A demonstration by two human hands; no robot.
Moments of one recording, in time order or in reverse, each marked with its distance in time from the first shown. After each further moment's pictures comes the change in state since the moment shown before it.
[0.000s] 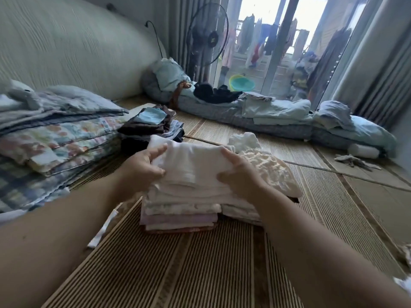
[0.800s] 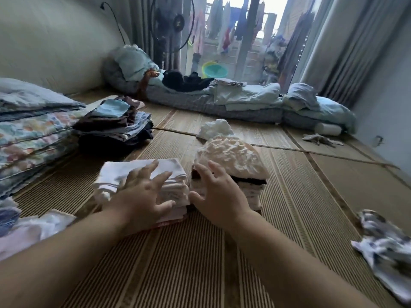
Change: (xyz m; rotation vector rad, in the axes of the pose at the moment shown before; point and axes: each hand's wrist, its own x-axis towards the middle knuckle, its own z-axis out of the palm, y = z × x) left_hand -0.017 -0.034 0.089 1.037 -0.103 0.250; right_hand -0.065 0.049 -0.007 -0.601 0.089 -0.174
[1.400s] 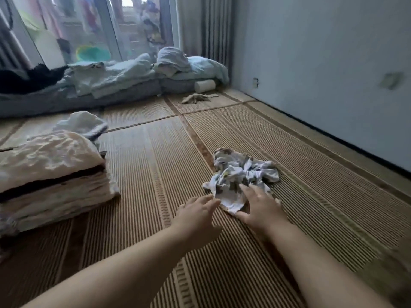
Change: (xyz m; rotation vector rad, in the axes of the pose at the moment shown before) left_hand -0.007 0.405 0.214 0.077 -0.402 0.598; right_hand -0.289 0.352 -0.081 -0.121 -0.063 0.812
